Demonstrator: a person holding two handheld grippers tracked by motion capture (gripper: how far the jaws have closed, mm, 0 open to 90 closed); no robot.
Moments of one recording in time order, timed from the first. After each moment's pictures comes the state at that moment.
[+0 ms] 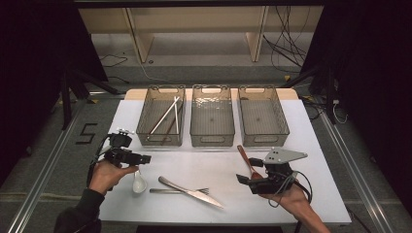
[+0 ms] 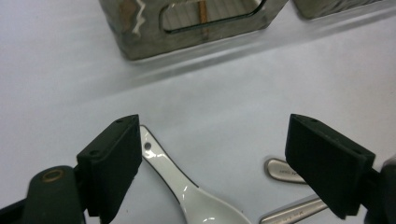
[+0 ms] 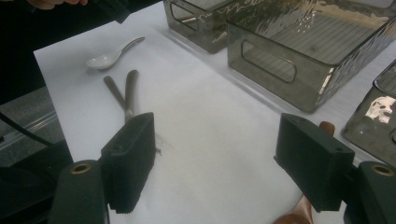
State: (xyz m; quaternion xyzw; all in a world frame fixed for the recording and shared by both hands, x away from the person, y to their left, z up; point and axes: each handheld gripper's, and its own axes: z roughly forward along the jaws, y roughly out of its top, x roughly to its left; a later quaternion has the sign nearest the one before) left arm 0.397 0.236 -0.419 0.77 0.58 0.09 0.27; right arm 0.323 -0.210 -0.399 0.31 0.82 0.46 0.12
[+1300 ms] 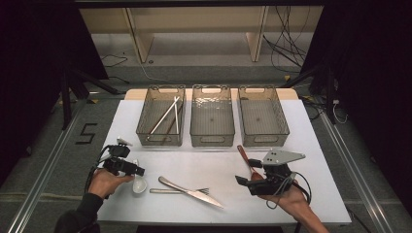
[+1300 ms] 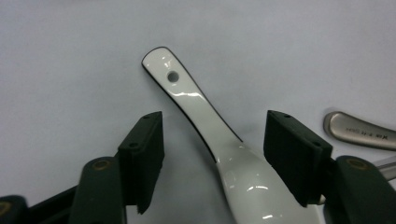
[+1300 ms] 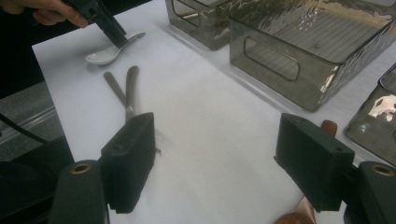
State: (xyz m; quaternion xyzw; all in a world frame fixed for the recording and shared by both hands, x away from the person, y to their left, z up) left arm 0.402 0.252 -0.464 0.77 0.60 0.02 0.20; right arm 0.321 -0.206 -0.400 0.31 0.83 0.45 0.12
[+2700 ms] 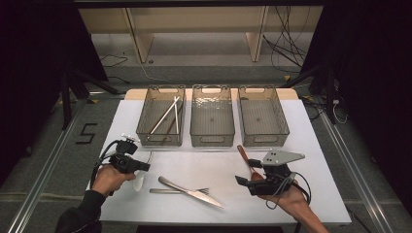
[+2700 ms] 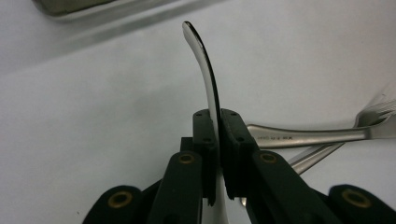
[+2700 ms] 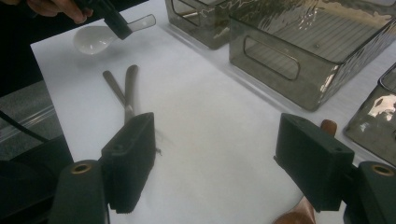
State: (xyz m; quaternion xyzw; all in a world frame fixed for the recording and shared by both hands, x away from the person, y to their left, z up) left arm 0.398 0.232 -0.438 0.81 0.52 0.01 0.27; right arm 0.320 -0.206 -0.401 0.31 0.83 0.45 0.12
